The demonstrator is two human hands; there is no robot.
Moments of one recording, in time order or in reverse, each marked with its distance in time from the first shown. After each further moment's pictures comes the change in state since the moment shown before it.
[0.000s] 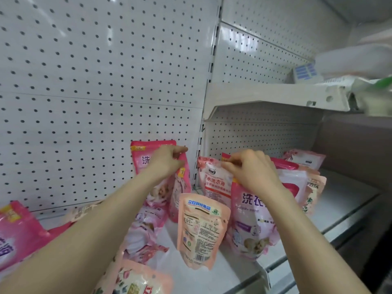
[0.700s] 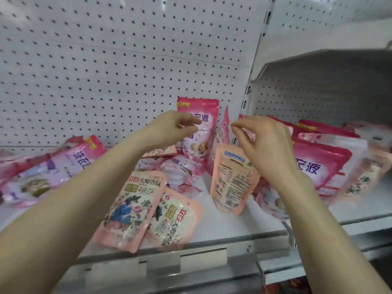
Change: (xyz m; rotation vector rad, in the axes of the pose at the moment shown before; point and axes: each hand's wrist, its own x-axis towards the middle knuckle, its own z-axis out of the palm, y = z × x) left_hand -0.103 -0.007 -0.068 0.229 -0.058 -0.004; right_hand -0.051 -0.046 0.015 0.301 0.217 -0.424
